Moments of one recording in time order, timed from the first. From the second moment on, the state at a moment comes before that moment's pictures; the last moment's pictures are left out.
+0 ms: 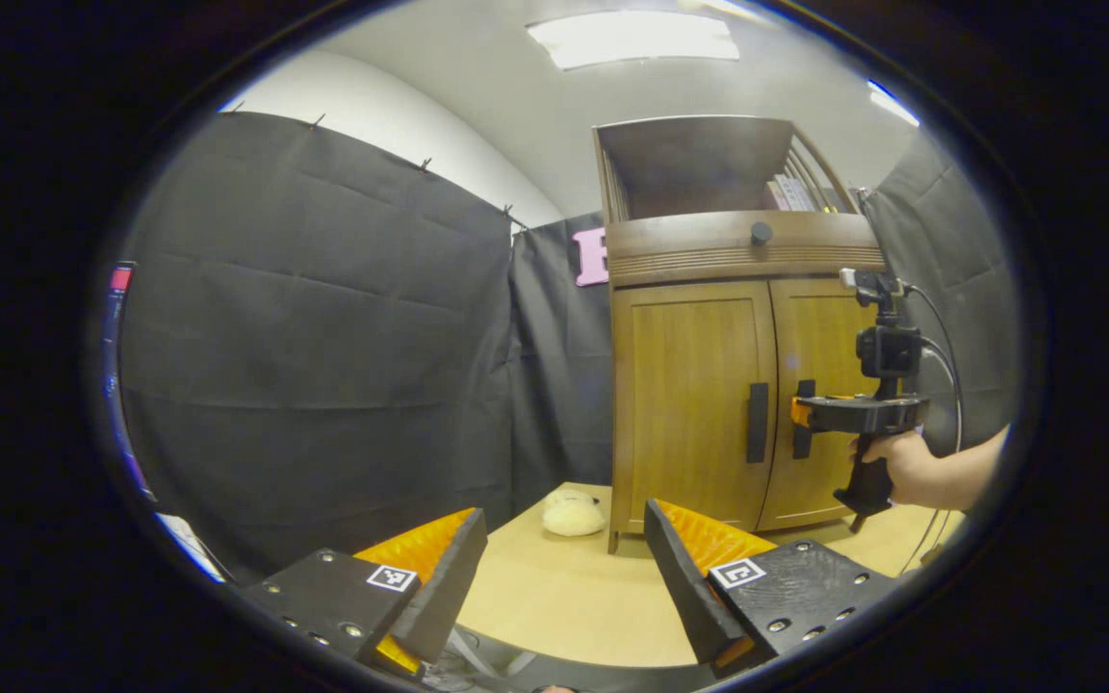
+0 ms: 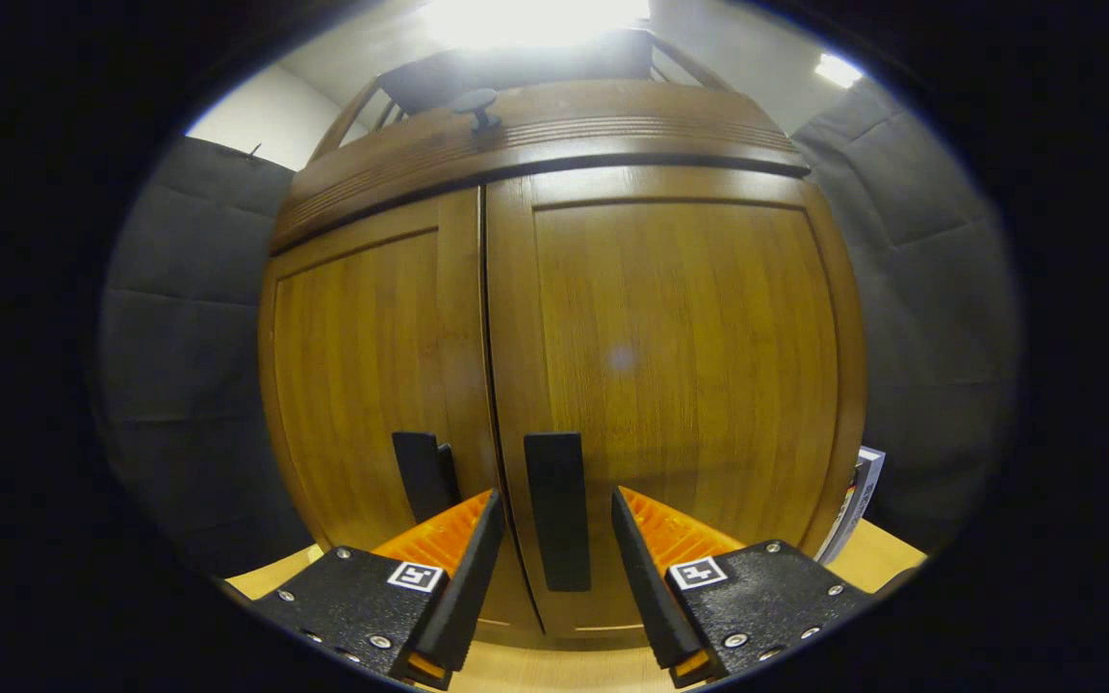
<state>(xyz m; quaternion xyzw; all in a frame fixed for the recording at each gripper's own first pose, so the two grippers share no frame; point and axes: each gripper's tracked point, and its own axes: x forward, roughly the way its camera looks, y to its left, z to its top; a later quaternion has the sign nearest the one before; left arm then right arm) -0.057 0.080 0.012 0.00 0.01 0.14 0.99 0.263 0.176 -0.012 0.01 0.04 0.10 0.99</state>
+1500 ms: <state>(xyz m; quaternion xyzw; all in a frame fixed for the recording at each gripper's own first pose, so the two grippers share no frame) -0.064 0.041 0.046 0.01 -0.02 0.09 1.00 0.183 0.140 -0.022 0.02 0.10 0.15 0.98</state>
